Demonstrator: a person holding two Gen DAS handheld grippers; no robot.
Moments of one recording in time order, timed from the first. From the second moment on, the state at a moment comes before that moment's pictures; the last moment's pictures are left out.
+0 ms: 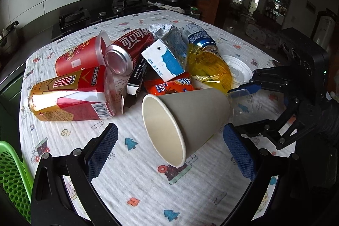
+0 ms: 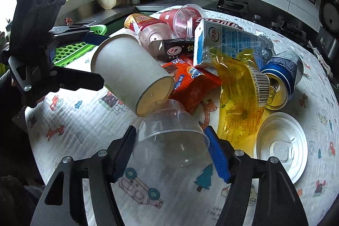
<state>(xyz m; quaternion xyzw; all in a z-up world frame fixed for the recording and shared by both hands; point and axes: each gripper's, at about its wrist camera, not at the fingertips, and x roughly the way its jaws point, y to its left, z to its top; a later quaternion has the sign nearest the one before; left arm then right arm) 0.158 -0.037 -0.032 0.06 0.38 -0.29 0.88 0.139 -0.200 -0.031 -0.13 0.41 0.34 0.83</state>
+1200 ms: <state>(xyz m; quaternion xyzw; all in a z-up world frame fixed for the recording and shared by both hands) 0.142 -0.064 -0.063 0.20 0.41 -0.36 0.81 0.133 -0.204 -0.040 -0.10 0.43 0.33 0.83</state>
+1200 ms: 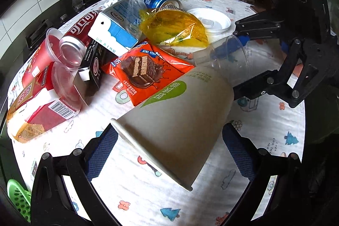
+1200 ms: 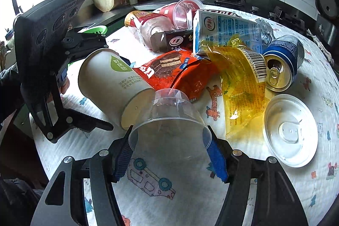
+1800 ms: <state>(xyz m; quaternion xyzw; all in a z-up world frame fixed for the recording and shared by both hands) 0.118 -0.032 -0.041 0.05 0.39 -0.34 0.86 0.112 -0.196 -0.016 -0.10 0.41 0.33 0.84</state>
